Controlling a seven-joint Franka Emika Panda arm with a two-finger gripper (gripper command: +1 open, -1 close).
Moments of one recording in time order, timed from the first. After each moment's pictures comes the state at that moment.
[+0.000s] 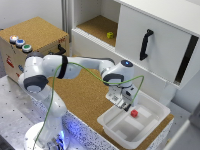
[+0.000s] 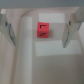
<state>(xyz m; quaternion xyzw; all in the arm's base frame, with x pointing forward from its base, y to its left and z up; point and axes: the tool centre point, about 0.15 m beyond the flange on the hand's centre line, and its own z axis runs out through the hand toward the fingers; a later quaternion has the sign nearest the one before) 0.282 -0.374 0.319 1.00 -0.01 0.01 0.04</state>
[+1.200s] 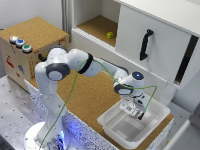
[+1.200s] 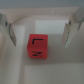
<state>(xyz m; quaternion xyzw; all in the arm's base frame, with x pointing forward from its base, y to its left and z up) 0.384 -0.393 0.241 1.00 0.01 0.04 0.01</state>
